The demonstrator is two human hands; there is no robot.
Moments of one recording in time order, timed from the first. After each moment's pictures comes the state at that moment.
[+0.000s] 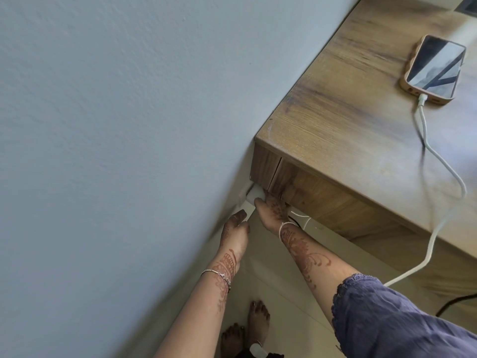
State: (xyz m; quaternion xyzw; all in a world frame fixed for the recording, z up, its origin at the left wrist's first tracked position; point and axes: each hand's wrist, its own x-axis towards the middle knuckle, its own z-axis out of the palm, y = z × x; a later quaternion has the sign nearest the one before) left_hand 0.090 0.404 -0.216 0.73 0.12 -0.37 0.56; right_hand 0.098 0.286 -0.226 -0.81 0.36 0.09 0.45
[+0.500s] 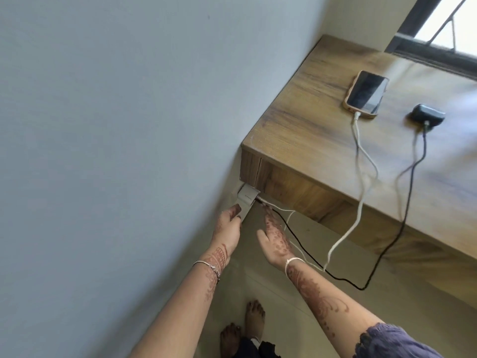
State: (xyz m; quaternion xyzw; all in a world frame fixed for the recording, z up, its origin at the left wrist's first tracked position) left_hand 0.058 0.432 -0.141 0.76 0.02 -0.33 0.56; right_hand -0.023 0.330 -0.160 -0.87 0.26 0.05 0.42
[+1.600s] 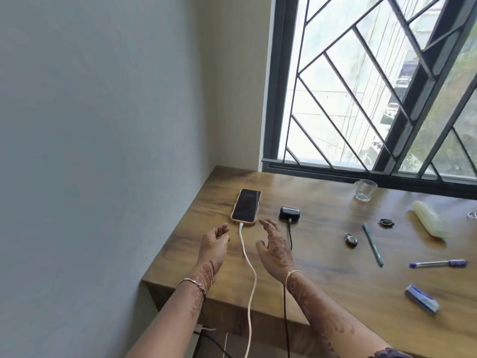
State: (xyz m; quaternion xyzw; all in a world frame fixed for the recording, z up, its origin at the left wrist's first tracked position) left_hand 0.074 0.205 0.024 0.71 -0.16 -0.27 0.63; right_hand -0.042 0.106 0.012 -0.84 0.34 -0.26 0.33
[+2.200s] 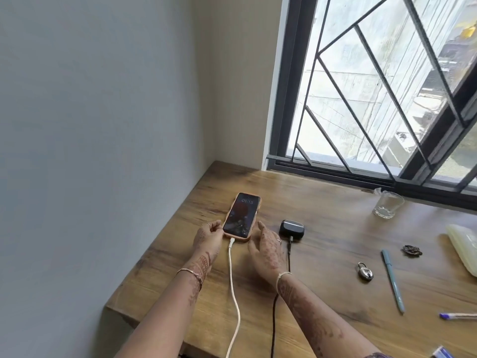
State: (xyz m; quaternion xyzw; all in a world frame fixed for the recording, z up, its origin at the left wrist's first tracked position) left_hand 0.125 0.109 0.005 0.79 -0.08 -0.23 0.57; right_hand 0.010 0.019 -0.015 -0.84 0.38 -0.16 0.35
